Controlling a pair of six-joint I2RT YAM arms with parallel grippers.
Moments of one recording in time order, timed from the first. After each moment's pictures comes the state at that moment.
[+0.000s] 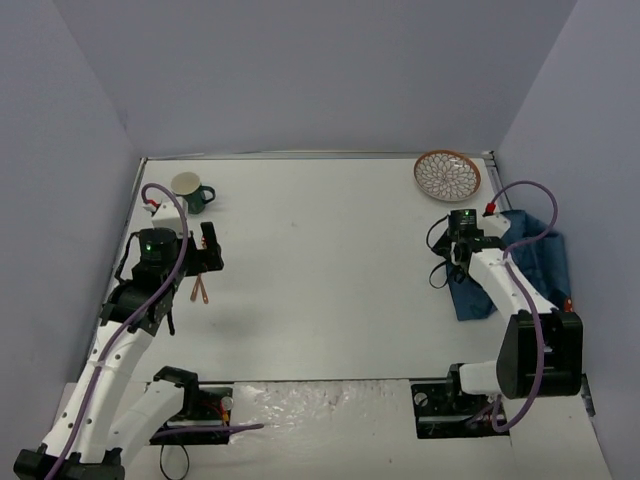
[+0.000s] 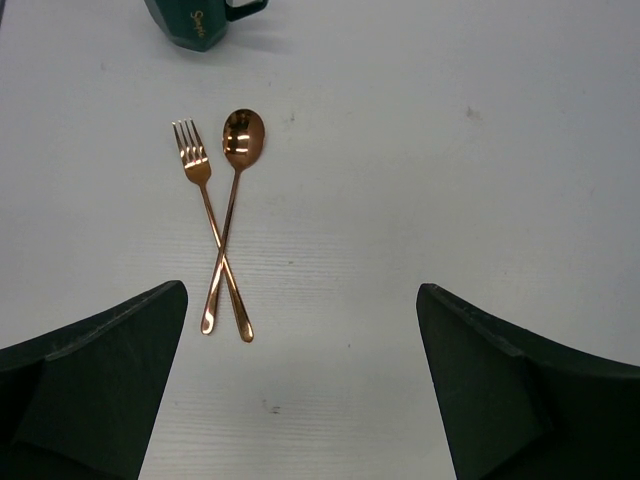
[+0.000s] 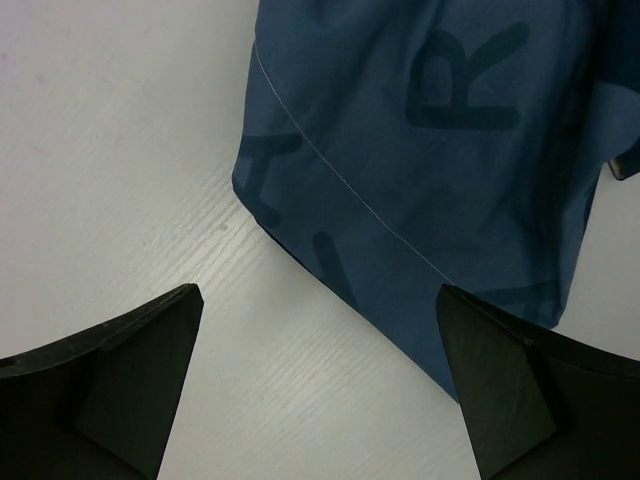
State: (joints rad) left arm -0.22 0.79 0.89 -0.58 -0.16 -0.24; right arm 0.04 1.32 0.83 -0.53 0.46 0.71
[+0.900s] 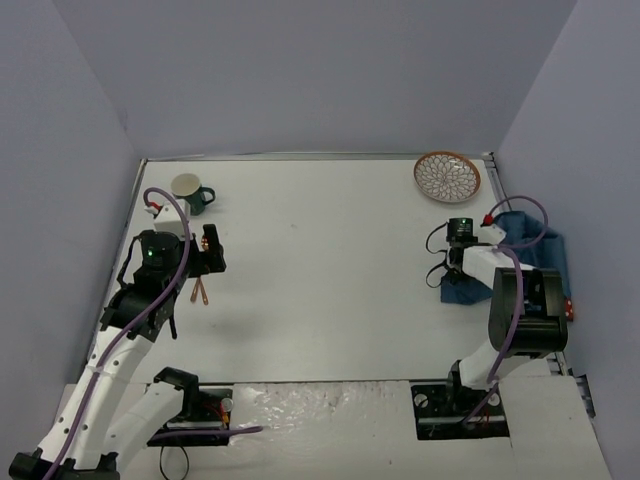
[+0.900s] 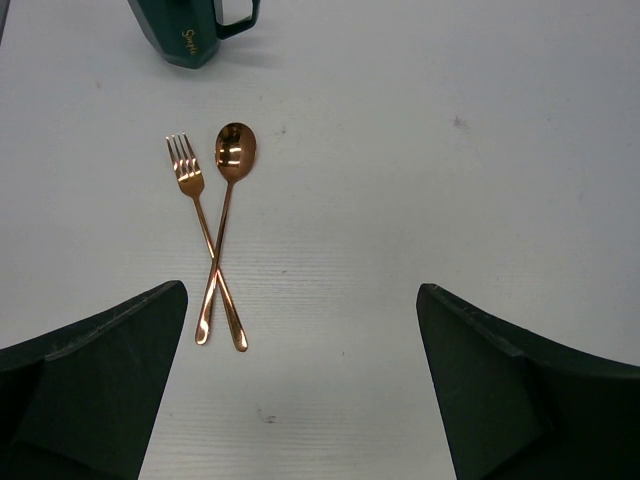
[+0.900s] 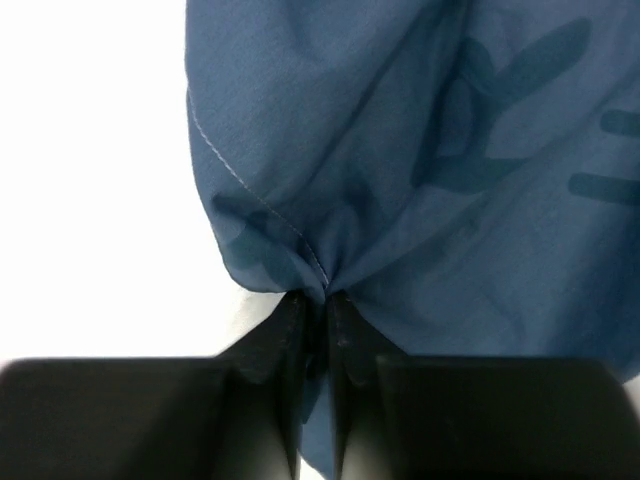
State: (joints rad) left arm -0.27 0.77 0.87 -0.55 -0.19 -0.24; right arm -0.04 1.60 0.75 -0.23 0.46 0.72
